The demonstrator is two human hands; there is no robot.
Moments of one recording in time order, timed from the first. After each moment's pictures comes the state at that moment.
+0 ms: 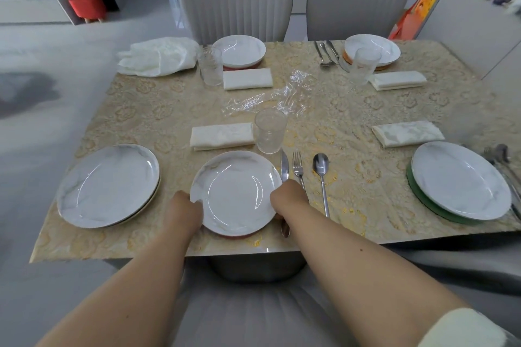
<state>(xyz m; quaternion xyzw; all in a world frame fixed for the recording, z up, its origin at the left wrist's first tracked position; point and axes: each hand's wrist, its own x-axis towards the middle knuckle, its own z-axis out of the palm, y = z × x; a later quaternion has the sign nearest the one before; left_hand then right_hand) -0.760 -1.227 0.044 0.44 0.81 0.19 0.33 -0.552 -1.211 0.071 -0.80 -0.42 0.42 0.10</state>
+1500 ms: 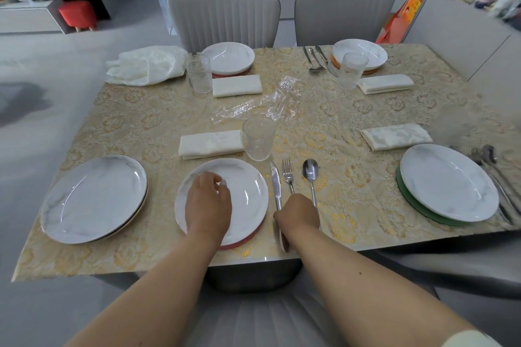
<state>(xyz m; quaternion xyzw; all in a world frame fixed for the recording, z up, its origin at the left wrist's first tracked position) -0.682 -1.228 0.089 0.57 0.74 0.31 0.19 -0.517 -1.232 0.053 -0.82 -0.49 0.30 0.06</state>
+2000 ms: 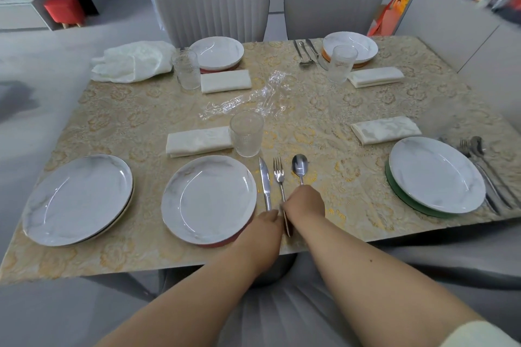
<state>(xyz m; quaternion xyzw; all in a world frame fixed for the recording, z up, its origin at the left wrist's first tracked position) -0.603 -1.264 0.049 0.87 0.45 -0.07 0.20 -0.479 -1.220 0.045 -0.83 -0.46 0.30 0.06</state>
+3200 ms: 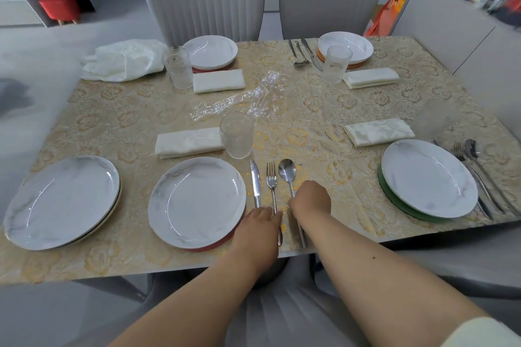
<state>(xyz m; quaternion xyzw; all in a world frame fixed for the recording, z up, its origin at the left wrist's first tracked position) -0.582 -1.264 0.044 0.86 0.49 -0.04 0.13 -0.443 -1.211 0.042 -0.84 -0.49 0.25 0.04</state>
